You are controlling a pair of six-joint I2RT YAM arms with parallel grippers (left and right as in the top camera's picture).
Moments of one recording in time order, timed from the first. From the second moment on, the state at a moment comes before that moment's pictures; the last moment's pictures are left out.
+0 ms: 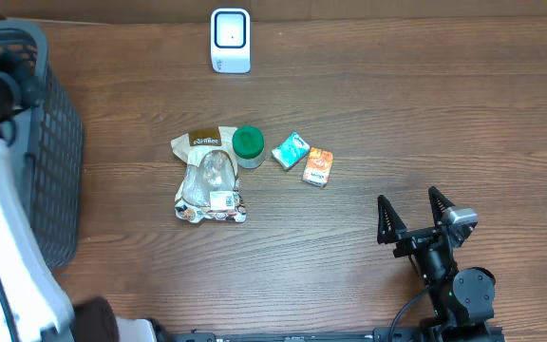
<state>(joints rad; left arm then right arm) 0.30 1.58 2.02 -1.24 -0.07 -0.21 0.16 0.01 0.02 -0.03 -0.07 0.25</state>
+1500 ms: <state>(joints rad) -0.81 2.15 2.03 -1.41 -0.16 -0.56 0.16 0.01 0.02 -0.03 -0.07 0.25</state>
